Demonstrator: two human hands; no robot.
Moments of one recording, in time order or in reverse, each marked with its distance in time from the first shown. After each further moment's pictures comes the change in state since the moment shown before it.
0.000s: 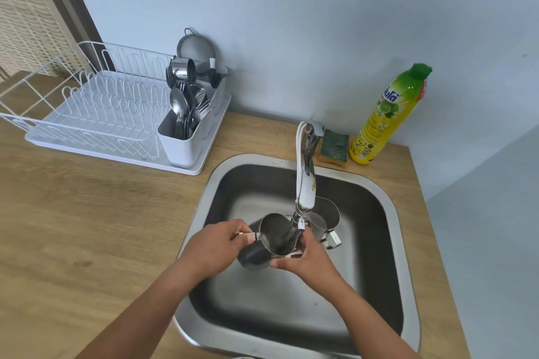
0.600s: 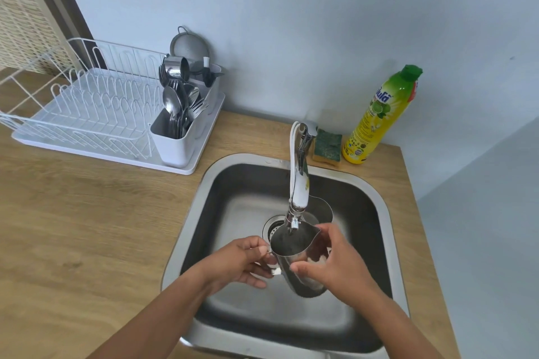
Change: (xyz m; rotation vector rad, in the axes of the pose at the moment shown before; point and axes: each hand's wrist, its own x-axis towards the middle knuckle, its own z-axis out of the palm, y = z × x) left_hand 0.010 0.004 0.048 -0.939 -0.534 -0.139; right_hand -0.049 -0.025 -0.048 -0.319 0.141 -0.066
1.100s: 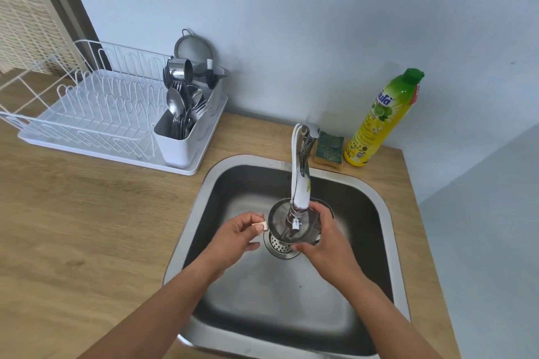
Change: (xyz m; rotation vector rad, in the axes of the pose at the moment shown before) left_hand 0.013 0.014 -0.005 0.066 0.320 0.299; right_hand 0.033 -0.007 0.013 -0.001 0.097 -0.094
